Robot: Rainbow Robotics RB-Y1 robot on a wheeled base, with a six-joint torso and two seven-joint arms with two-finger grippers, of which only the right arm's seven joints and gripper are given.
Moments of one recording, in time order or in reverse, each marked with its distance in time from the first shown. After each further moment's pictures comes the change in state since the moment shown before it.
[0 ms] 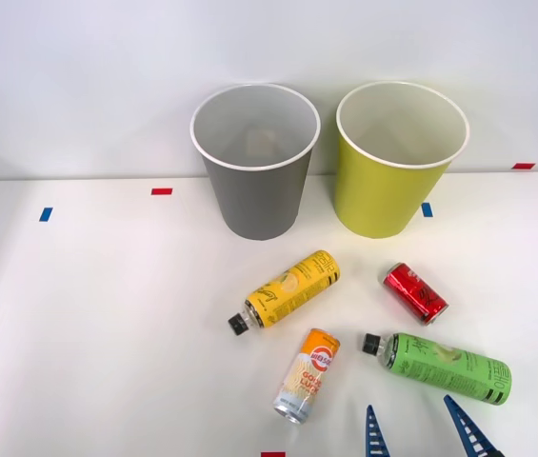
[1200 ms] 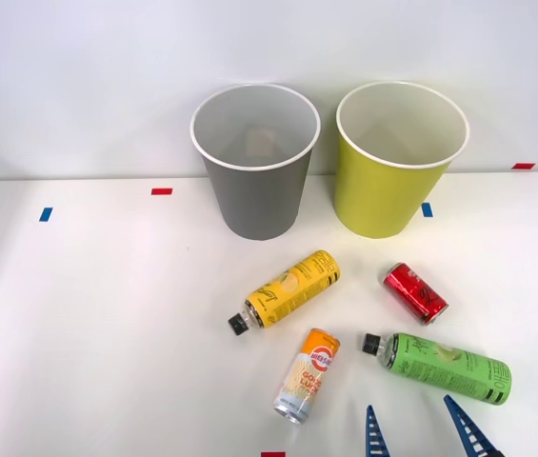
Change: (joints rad) arm 0.000 0.000 0.000 0.000 0.000 0.000 0.000
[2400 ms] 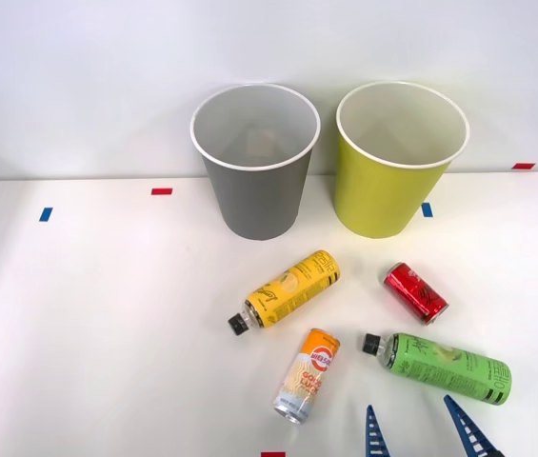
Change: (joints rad) arm 0.000 0.000 0.000 0.000 0.000 0.000 0.000
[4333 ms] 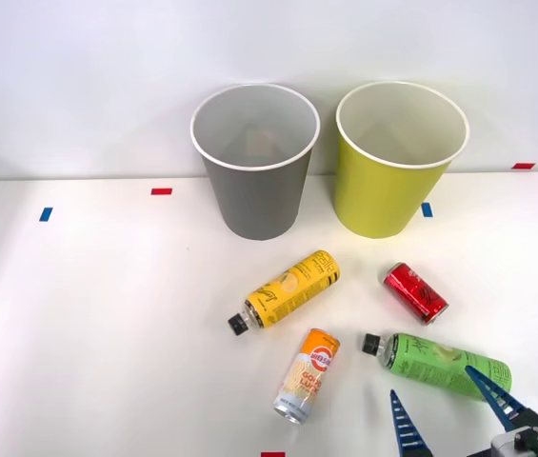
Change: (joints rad) arm -0.021 -0.257 -0.072 -0.253 -0.027 0.287 -0.020
